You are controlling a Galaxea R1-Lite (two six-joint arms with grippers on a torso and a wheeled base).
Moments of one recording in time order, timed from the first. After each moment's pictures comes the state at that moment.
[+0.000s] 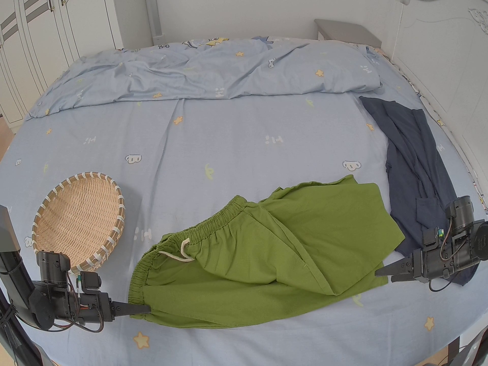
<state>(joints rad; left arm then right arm) 0.14 1.96 -0.08 -1.00 -1.06 -0.24 -0.05 1.69 -0.55 -0.07 0.72 0.12</state>
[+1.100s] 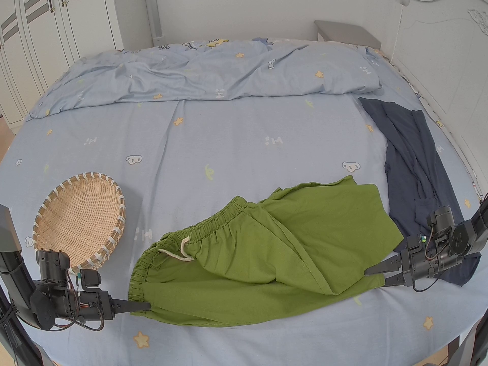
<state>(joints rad) 0.14 1.97 -0.08 -1.06 -1.06 -0.24 -0.09 1.99 -0.64 -0.13 0.91 0.11</state>
